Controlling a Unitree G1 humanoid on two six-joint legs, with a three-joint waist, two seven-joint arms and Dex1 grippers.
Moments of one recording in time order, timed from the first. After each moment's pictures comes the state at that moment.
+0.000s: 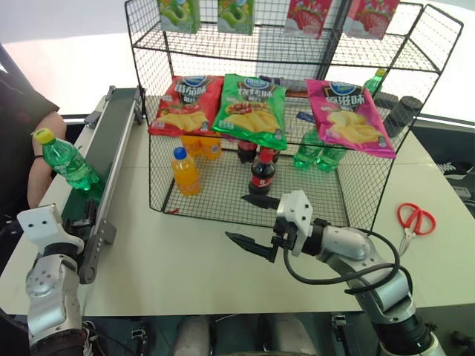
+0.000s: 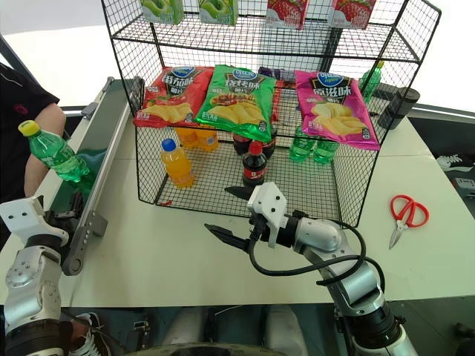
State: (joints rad) left arm 0.02 0.36 0.52 0.08 -0.33 0.02 -0.18; right arm -0.13 -0.43 0.23 -0.52 0.37 0.42 0.73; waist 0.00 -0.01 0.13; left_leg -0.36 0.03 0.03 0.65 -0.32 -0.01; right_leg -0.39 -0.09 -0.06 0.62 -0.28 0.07
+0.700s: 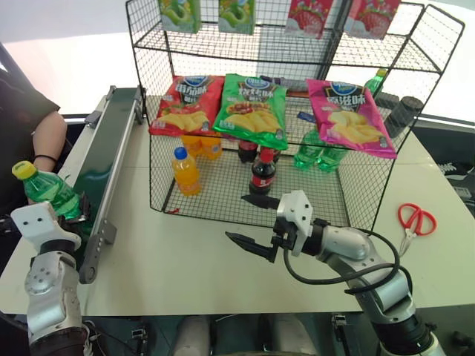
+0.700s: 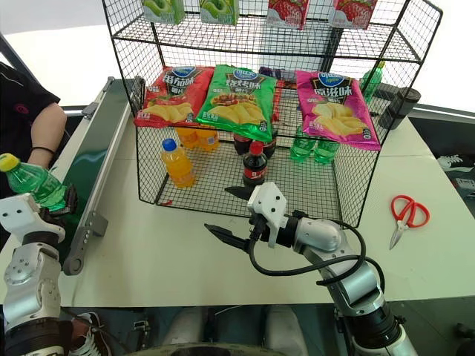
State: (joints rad) left arm 0.01 0.36 0.53 0.06 -0.33 0.02 -0.12; right arm -0.13 -0.43 0.23 -0.52 0.37 0.42 0.73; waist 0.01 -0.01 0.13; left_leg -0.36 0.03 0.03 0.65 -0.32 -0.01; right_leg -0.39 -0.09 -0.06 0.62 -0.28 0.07
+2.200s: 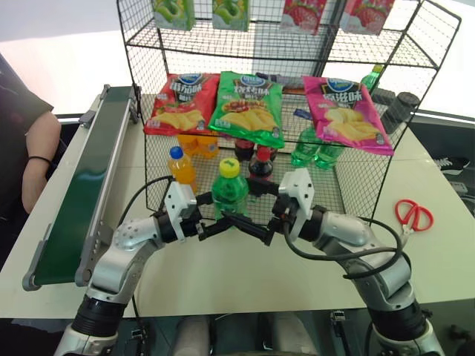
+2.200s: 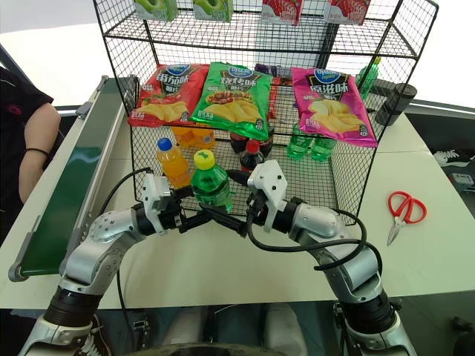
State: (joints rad) left arm -0.16 0.44 -0.11 -0.24 -0.44 0.18 -0.92; right arm -0.21 -0.39 0.18 -0.57 0.51 0.58 0.61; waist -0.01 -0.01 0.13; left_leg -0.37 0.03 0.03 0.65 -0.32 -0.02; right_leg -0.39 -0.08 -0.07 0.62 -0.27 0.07
